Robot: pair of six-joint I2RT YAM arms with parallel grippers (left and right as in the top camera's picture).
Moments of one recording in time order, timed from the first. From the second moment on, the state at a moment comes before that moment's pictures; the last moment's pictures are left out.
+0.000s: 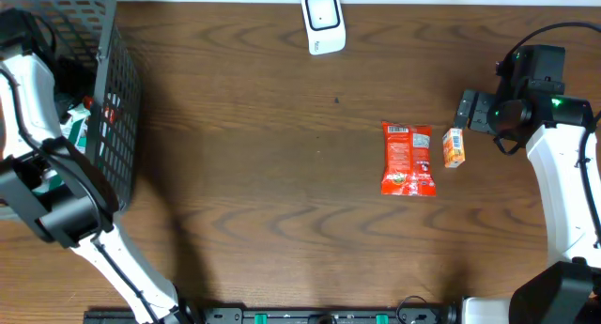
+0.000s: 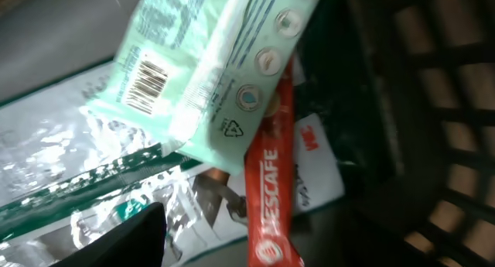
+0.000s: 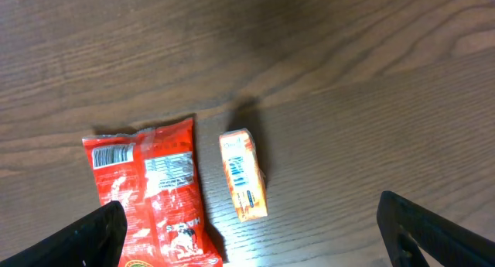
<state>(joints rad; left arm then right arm) 0.48 2.21 1.98 -1.04 -0.03 -0.56 -0.13 1.55 1.32 -0.87 0.01 0.13</state>
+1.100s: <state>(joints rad) 0.47 2.29 1.98 -1.10 -0.03 -0.56 -0.13 1.55 1.32 -0.87 0.01 0.13</state>
